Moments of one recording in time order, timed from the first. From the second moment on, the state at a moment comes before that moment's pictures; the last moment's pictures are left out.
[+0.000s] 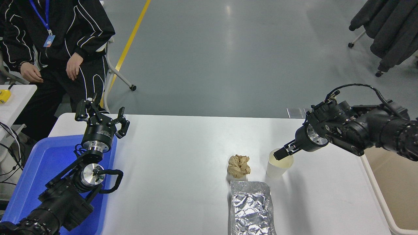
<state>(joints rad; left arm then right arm) -0.52 0.22 -1.05 -0.61 0.18 -0.33 -0.58 1.31 -0.23 -0.74 0.61 -1.19 0.35 0.47</state>
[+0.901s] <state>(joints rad) -0.52 0.22 -1.05 -0.61 0.18 -0.33 -0.58 1.31 -0.23 -0.76 0.60 -1.18 0.34 0.47</state>
